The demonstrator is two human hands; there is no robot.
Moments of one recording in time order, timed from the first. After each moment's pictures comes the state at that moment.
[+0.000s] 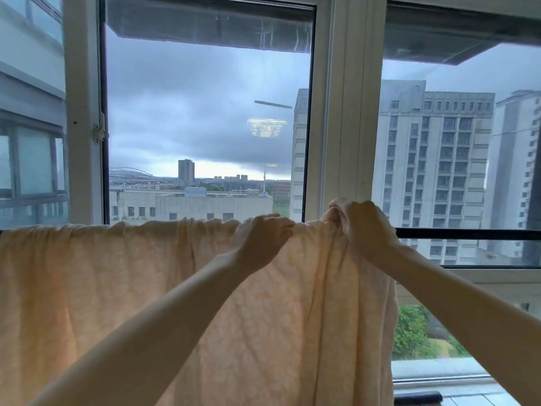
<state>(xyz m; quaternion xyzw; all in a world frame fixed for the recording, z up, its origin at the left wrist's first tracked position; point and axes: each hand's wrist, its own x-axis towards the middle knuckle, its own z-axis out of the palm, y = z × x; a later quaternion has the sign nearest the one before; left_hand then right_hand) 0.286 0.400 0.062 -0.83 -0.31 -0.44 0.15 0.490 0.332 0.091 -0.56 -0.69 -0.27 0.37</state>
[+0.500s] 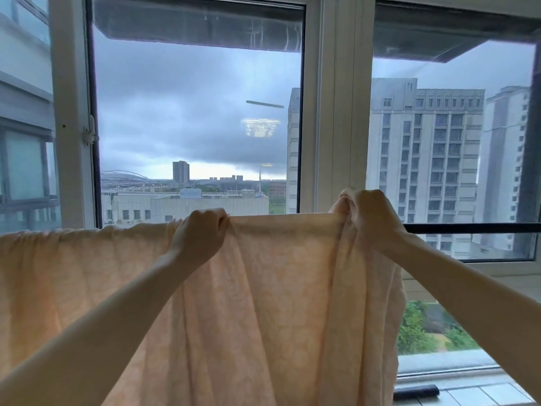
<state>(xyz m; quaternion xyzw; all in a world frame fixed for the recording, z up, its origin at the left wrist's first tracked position) 0.212 0.416 0.066 -0.75 -0.45 -0.46 0.19 0.524 0.344 0.101 -0.59 -0.66 -0.29 0.36</state>
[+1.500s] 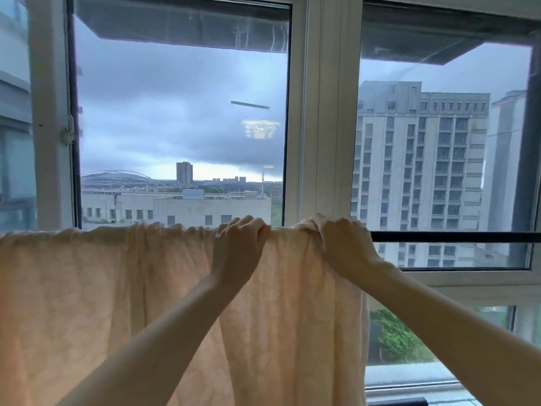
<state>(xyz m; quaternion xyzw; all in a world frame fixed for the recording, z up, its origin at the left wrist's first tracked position) 0.344 0.396 0.047 -0.73 -0.39 -0.54 0.18 0.530 0.334 0.077 -0.62 -0.67 -0.31 0.27</state>
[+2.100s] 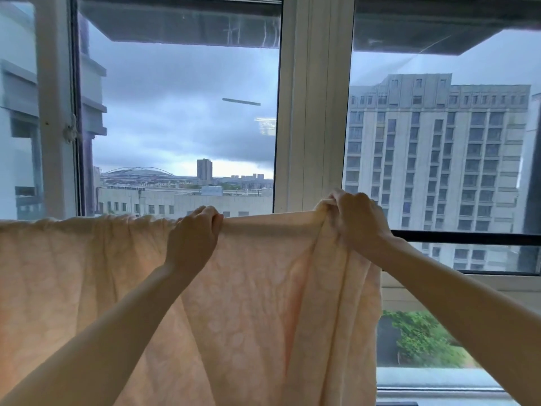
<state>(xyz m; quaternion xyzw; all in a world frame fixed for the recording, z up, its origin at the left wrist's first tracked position) 0.352 0.381 0.053 -0.68 -0.48 -0.51 0.20 0.628 0.322 0.106 -0.60 -0.67 -0.29 0.33</state>
